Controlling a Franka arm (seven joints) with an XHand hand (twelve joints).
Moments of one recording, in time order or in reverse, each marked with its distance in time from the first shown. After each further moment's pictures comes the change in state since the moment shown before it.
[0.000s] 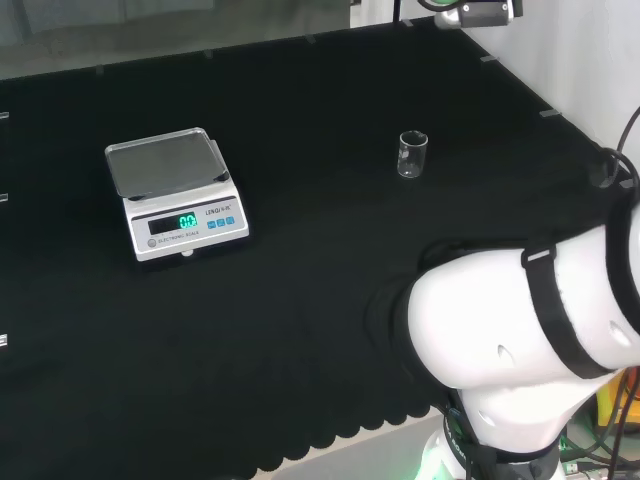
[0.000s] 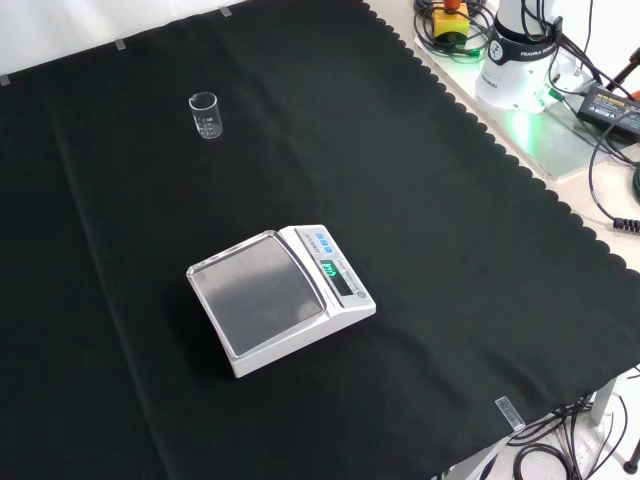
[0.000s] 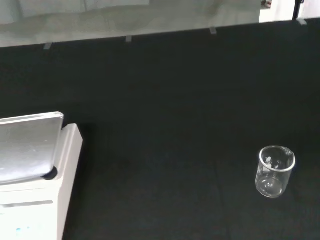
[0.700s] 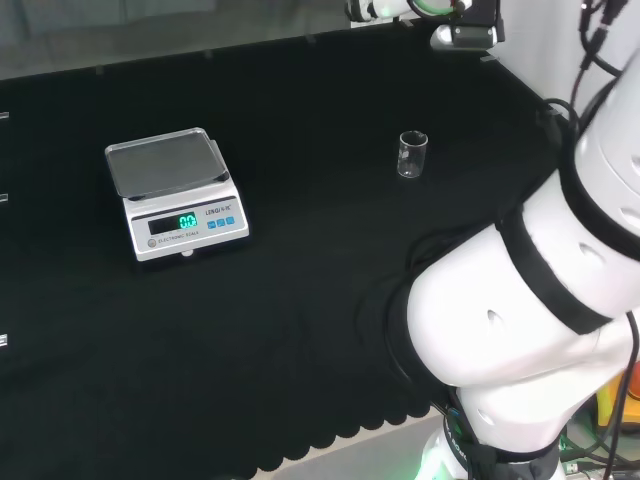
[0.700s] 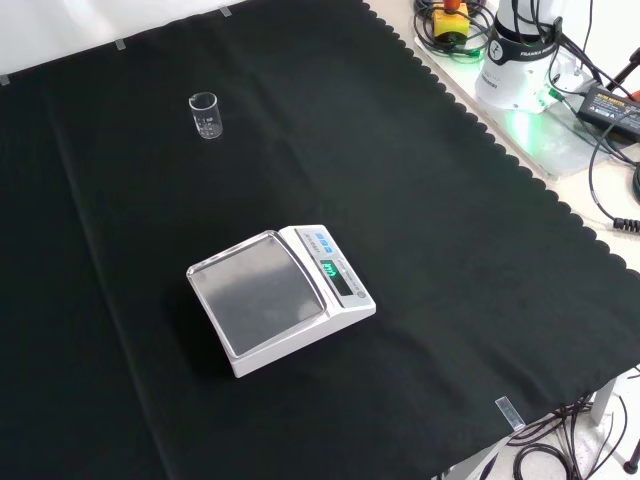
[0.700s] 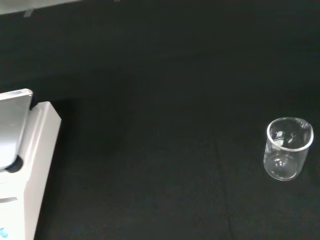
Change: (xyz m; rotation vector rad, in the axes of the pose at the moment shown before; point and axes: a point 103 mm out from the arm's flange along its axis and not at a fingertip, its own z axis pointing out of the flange) arm -0.040 0.086 0.069 0.115 0.070 0.001
